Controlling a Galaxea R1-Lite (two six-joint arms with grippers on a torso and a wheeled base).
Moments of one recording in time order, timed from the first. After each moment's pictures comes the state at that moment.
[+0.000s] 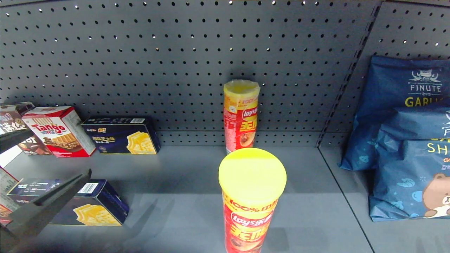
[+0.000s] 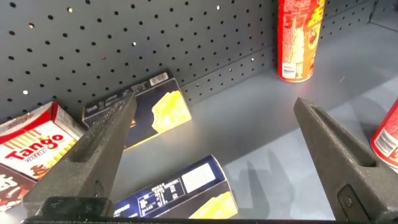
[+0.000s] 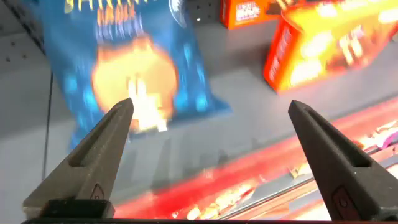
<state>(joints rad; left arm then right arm) -0.47 0.82 -0.53 -0.32 0.11 0.27 -0.28 0.28 -0.19 -0.05 -0.09 0.08</state>
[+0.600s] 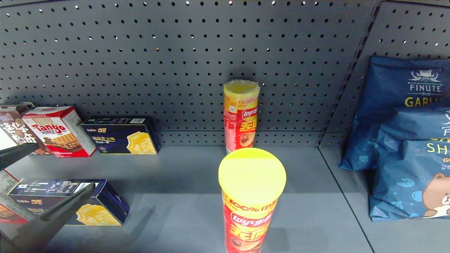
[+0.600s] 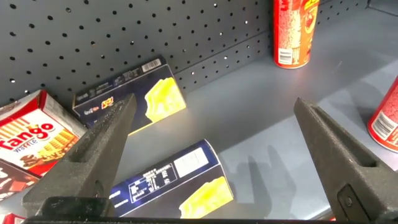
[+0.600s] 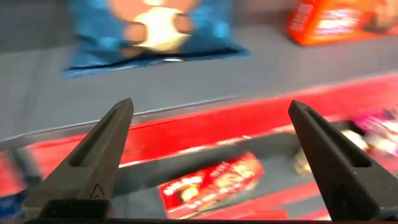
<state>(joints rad) -0.47 0.80 -0.48 -0.32 0.10 0.27 -0.38 0.00 -0.01 0.00 0.04 0.01</state>
